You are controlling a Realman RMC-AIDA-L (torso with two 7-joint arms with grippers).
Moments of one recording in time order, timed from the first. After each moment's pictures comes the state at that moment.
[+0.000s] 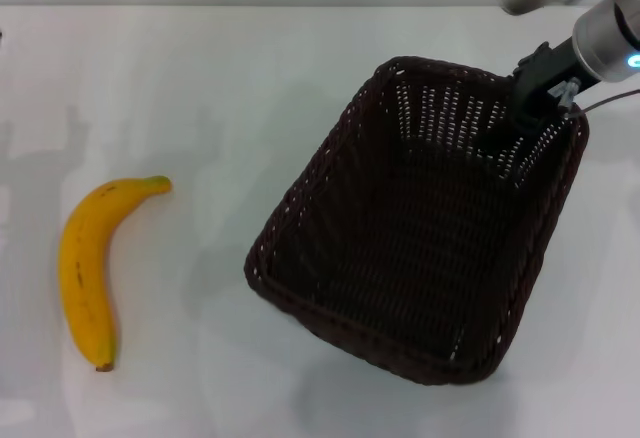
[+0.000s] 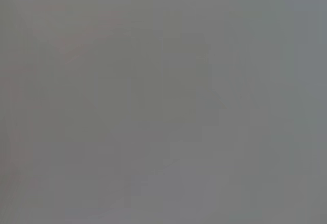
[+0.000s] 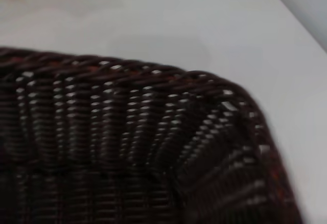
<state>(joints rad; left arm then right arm) -0.09 -2.08 2.01 0.84 -0.88 0.97 0.06 0.85 2.00 1.83 0.99 -2.56 1.27 -0.95</state>
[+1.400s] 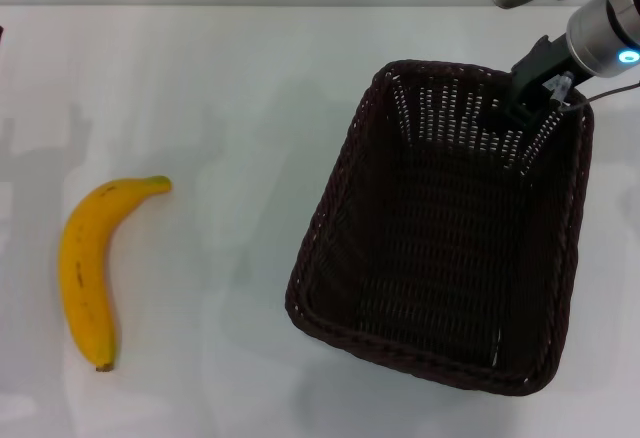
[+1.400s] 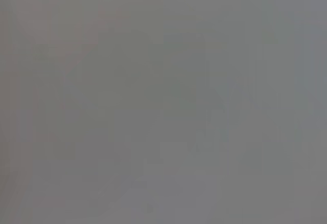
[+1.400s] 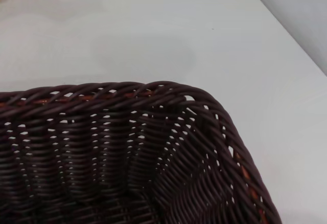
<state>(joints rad) -0.10 -2.08 2.01 0.84 -0.88 0.97 0.06 0.86 2.01 1.81 1.00 -2.60 1.23 -0.88</state>
